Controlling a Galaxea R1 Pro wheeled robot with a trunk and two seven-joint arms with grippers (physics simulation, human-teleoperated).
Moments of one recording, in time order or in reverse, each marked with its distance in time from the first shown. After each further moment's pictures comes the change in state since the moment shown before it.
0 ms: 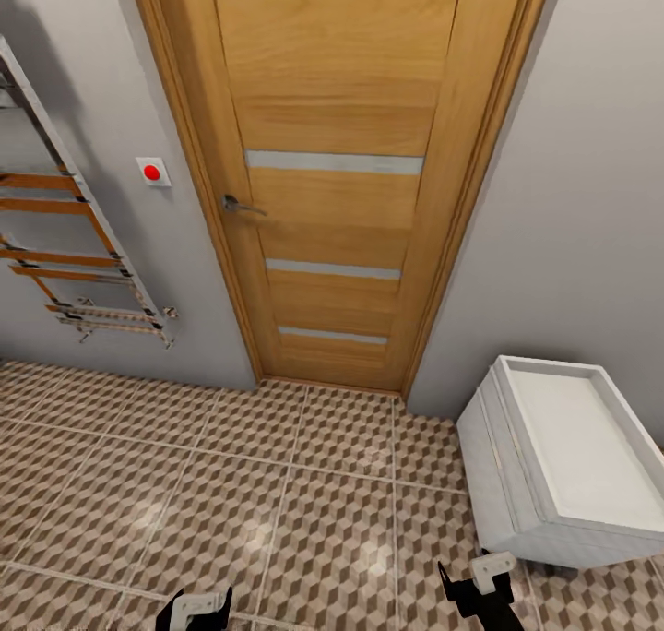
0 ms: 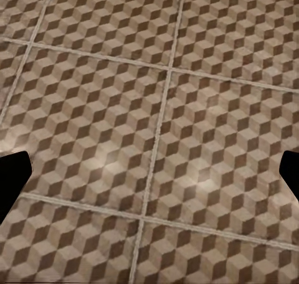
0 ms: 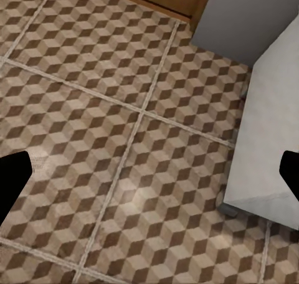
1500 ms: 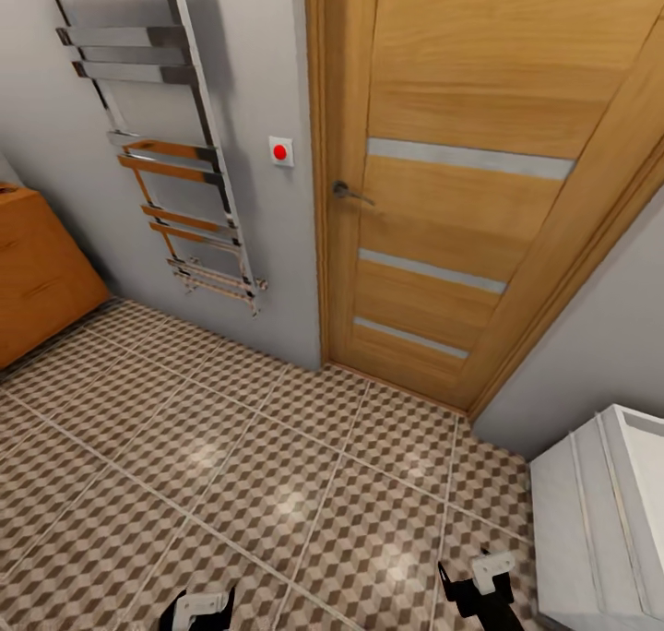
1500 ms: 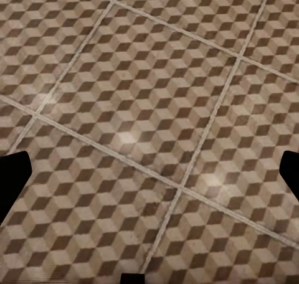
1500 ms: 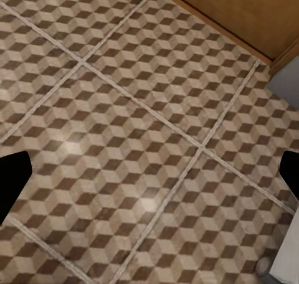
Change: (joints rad) left arm 0.000 -0.007 -0.001 0.001 -0.002 0.000 0.000; right arm 0.000 0.000 0.001 0.000 0.000 0.001 0.000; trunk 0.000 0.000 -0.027
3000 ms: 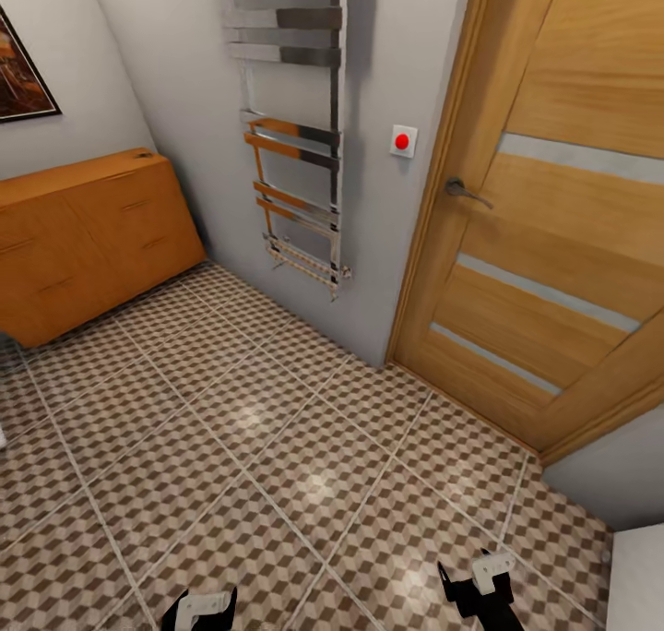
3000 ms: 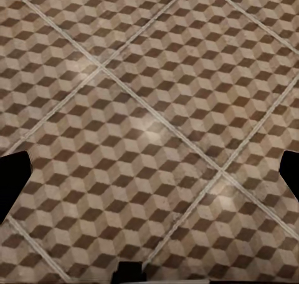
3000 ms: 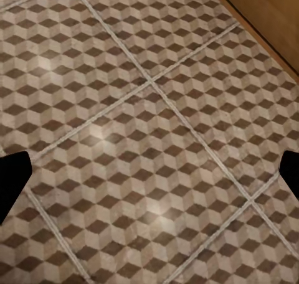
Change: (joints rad) left arm 0.000 -0.006 0.000 0.000 -0.002 0.002 0.000; right arm 0.000 0.000 0.000 0.000 0.002 0.000 0.000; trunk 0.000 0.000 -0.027
